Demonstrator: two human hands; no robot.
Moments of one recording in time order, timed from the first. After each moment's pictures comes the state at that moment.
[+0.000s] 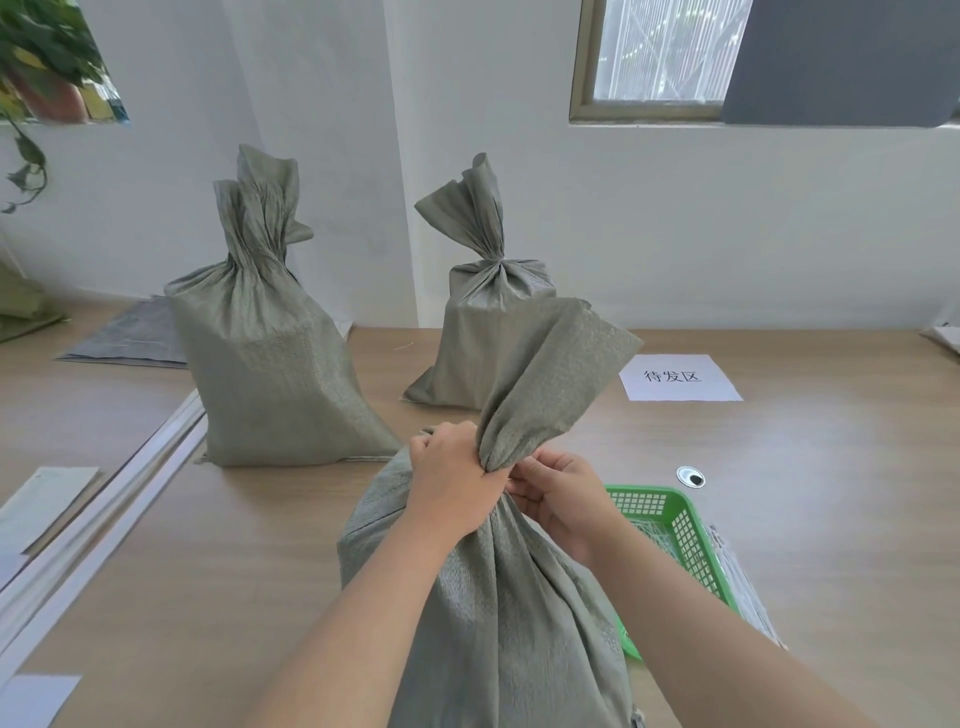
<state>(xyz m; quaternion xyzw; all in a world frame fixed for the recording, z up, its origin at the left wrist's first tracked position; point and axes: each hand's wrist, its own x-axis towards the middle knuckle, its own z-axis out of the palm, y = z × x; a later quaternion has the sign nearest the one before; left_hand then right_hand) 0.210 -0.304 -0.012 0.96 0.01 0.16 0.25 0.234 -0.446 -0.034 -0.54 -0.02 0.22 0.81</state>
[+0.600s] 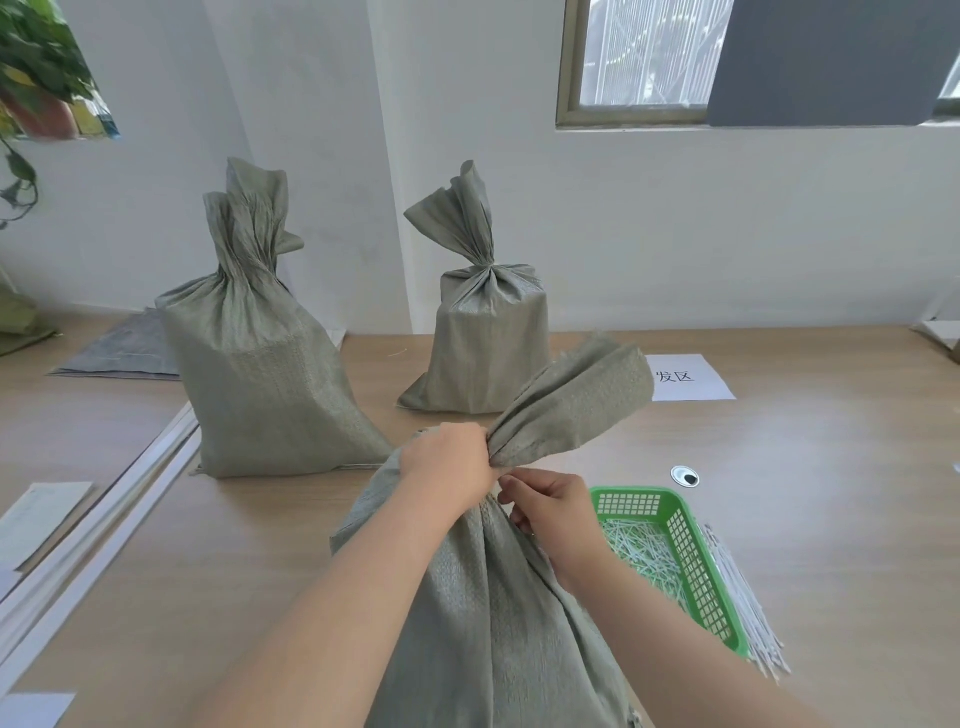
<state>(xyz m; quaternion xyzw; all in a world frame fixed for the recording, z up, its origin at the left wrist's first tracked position) 0.225 -0.310 0.024 1.00 0.05 -0.02 0.08 0.213 -0.443 -0.044 -0.67 0.02 0.07 0.74</state>
